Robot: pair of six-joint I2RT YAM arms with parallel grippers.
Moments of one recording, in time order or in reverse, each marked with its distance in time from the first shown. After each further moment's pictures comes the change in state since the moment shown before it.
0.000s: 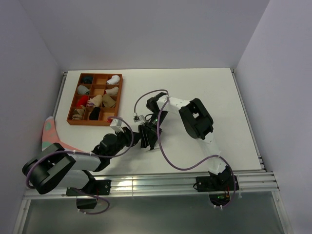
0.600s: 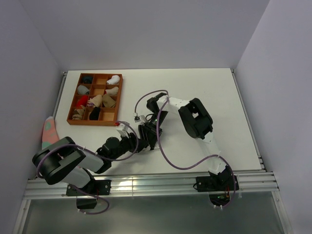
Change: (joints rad) left arm -0.069 0.150 -0.035 0.197 0.141 0.052; right arm -0.005 0.014 0.008 0.020 0.023 0.074
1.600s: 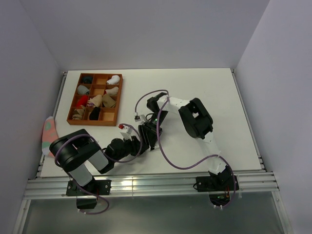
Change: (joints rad) left arm -0.030 0.208 0.011 0.089 0.003 -0.010; right arm -0.005 0.000 0.001 0.010 0.006 0.009
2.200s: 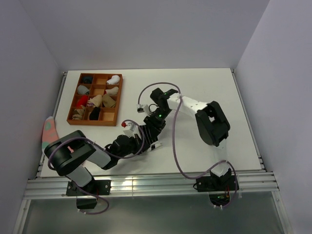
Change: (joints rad) left arm -0.020 -0.052 0.095 -0.256 -0.039 -0.103; right arm -0.011 -0.266 -0.165 0.246 0.181 0.100
